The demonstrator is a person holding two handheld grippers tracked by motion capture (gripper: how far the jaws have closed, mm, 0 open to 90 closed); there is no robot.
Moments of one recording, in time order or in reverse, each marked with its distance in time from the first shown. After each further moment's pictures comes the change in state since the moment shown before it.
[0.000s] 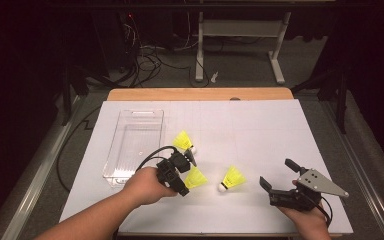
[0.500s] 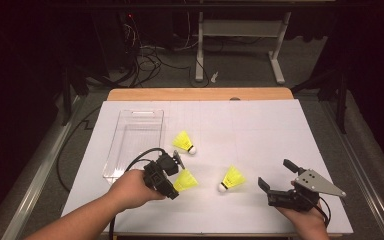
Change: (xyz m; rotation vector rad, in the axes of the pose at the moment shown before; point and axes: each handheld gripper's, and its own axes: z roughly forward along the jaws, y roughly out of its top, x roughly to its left) left arm 0.001 -0.027 -0.015 -0.007 -0.005 0.004; right arm 0.002 -0.002 0.003 0.012 0.001 -0.004
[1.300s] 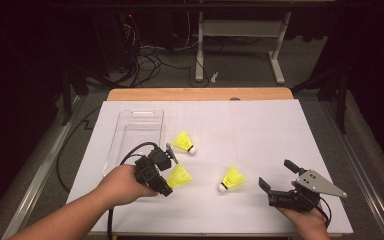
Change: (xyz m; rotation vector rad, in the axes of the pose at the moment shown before) left arm -0.002 -0.007 -0.032 0.004 -0.001 -0.015; right arm 0.000 0.000 -0.002 -0.002 -0.002 0.007
